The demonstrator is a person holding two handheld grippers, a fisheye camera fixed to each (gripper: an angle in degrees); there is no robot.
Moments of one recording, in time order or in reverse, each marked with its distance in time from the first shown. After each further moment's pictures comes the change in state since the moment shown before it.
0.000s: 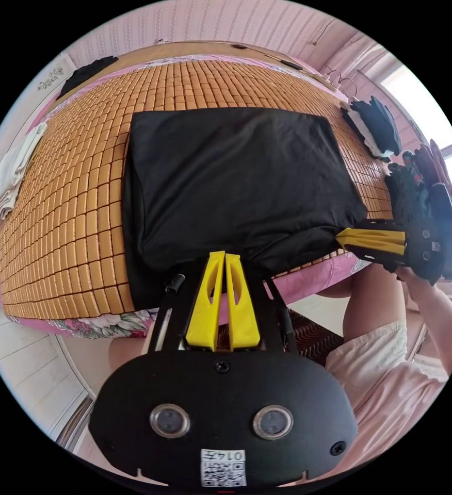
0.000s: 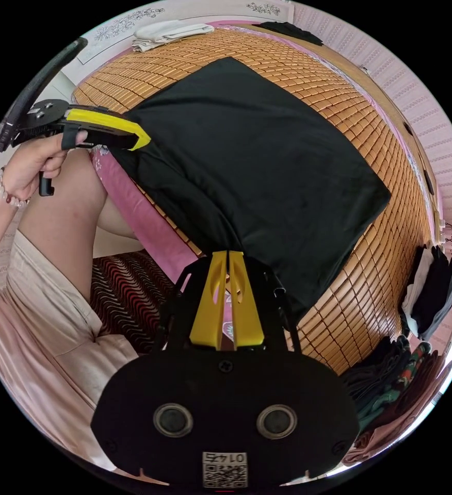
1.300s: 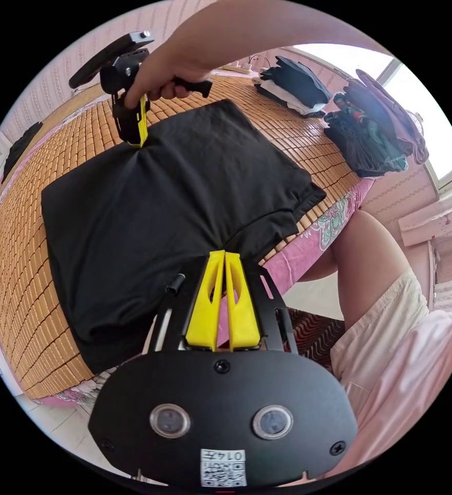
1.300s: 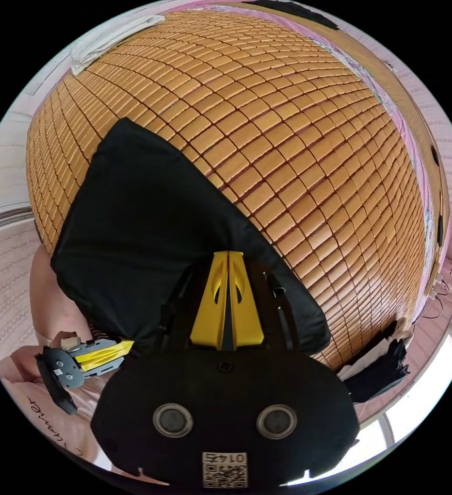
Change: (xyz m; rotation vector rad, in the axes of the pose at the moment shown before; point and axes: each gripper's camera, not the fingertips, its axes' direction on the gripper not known) left arm 0.085 0.051 0.119 0.113 0.065 0.378; right arm 0.146 -0.258 0.026 -0.212 0.021 -0.037
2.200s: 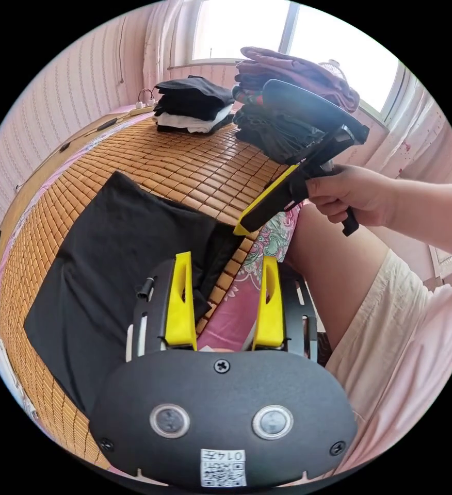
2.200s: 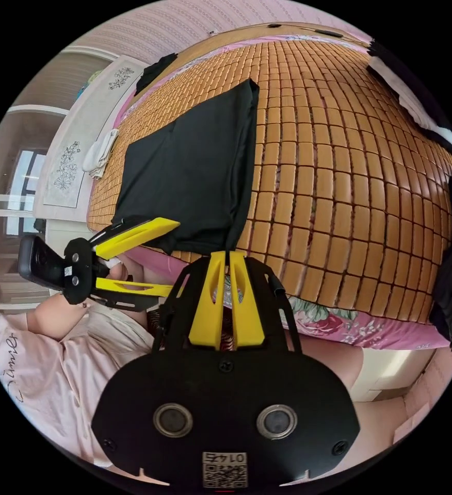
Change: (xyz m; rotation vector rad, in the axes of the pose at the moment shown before) left arm 0.158 0.014 0.063 0.134 0.049 0.424; right arm 0.095 0.523 0.143 0.441 -0.609 0.578
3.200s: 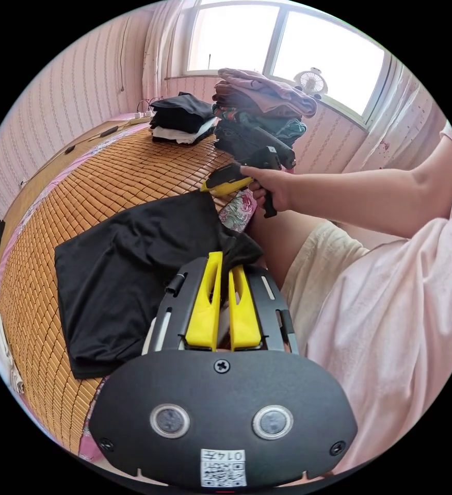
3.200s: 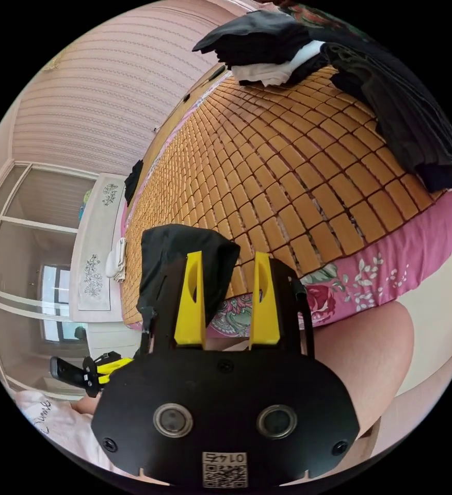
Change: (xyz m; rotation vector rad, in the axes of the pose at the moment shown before) left arm 0.097 0.084 -0.066 0.040 0.033 -0.023; right arm 0.175 0.125 -0.066 0.389 -0.176 0.449
